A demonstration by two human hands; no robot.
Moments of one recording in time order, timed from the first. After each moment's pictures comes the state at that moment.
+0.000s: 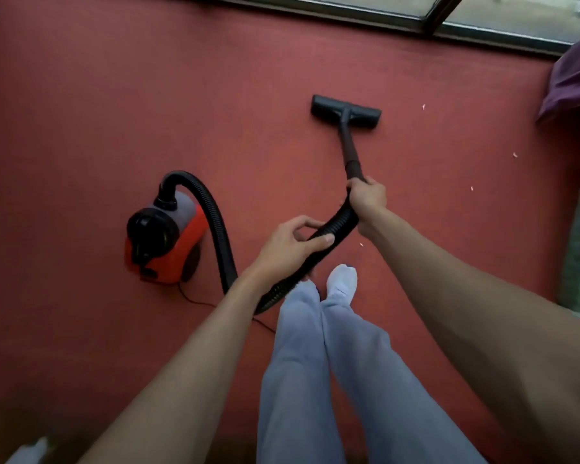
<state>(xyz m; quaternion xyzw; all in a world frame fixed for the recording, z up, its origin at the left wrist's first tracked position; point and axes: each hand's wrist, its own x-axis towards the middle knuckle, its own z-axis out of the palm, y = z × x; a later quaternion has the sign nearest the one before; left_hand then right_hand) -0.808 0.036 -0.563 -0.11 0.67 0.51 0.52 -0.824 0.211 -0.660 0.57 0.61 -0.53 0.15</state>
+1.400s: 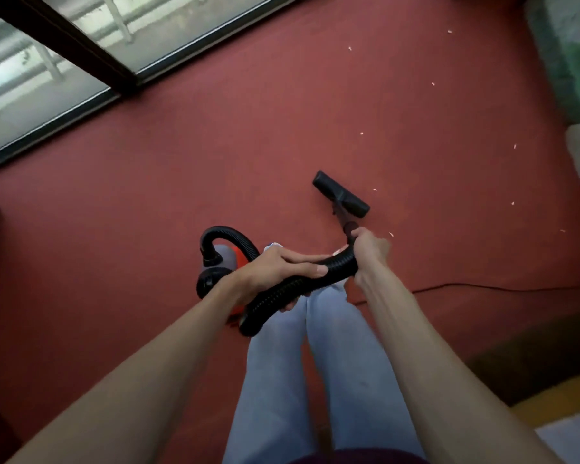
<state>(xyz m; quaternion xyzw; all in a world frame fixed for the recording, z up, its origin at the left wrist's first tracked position) -0.898 -0.053 -0.472 0.06 0.54 0.28 0.79 -0.766 0.063 -0.516 0.81 0.22 -0.54 -0.02</state>
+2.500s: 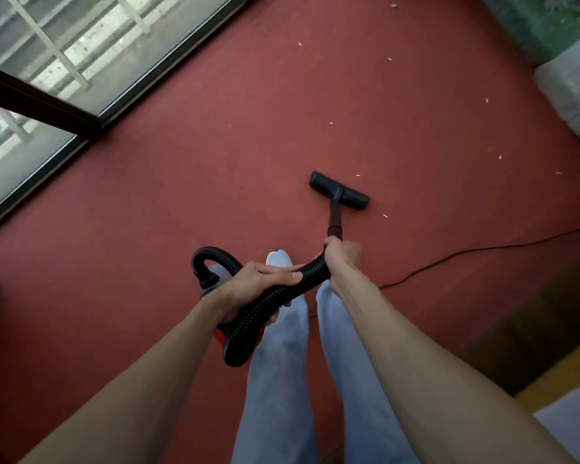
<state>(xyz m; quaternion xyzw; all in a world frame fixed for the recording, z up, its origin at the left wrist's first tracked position) -0.886 -0.077 -0.502 0.07 0.56 0.20 0.80 -0.749 0.021 -0.557 0.83 0.20 -0.52 0.01</state>
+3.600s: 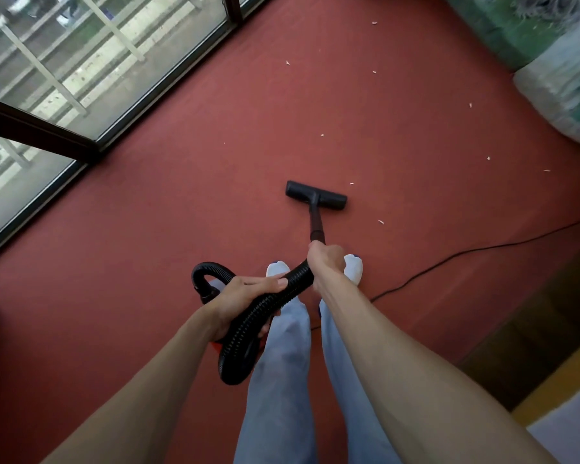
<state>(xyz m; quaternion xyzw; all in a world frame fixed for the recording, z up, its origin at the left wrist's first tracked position) -0.892 -0.089 -0.497 0.04 0.59 0.21 0.78 -0.763 0.014 -0.552 0.82 0.21 -0.54 0.03</state>
